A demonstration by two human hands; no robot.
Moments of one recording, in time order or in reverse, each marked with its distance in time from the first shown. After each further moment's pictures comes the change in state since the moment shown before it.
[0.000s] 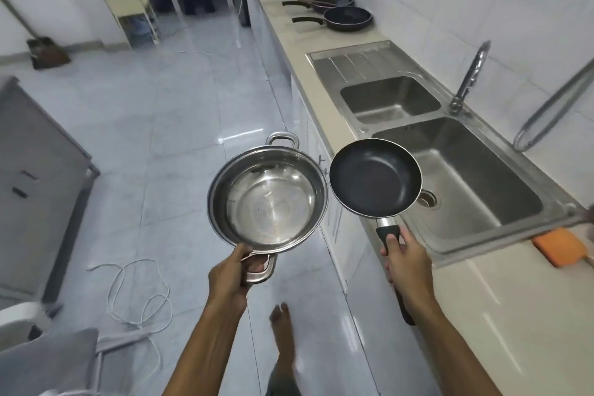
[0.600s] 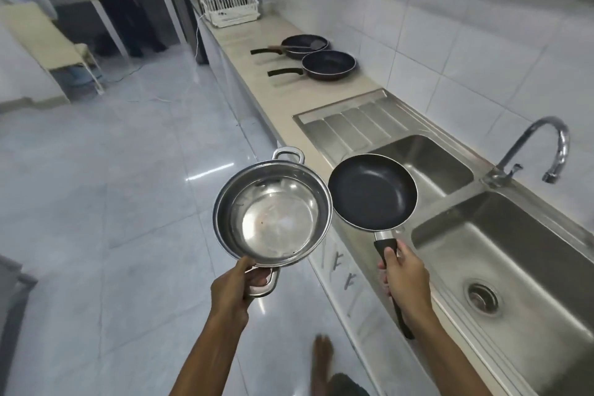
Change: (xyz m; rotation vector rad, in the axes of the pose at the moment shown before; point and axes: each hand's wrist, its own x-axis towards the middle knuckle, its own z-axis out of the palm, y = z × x) left_hand 0.324 0.241 0.199 0.162 -0.190 -0.030; right_hand 0.314 -0.146 0.204 0.061 0.173 0.052
